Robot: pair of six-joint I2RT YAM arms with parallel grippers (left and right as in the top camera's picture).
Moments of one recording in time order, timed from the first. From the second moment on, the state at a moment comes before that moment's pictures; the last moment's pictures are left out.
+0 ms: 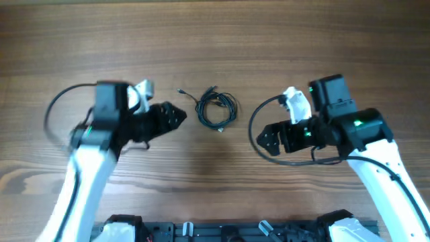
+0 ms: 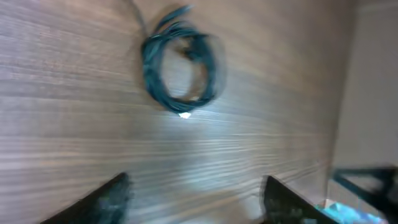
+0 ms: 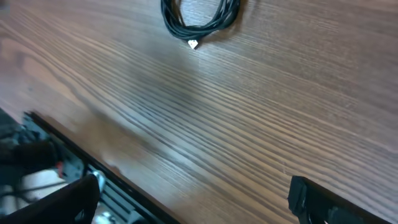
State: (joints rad) left arm -0.09 1.20 0.92 -0.76 0.57 -0.49; right arm 0.29 1.22 1.08 -1.09 -0.43 0.05
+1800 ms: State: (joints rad) left arm -0.50 1.75 0.94 -0.26 -0.09 -0.66; right arm 0.54 1.31 1.13 -0.89 -0.28 0.08
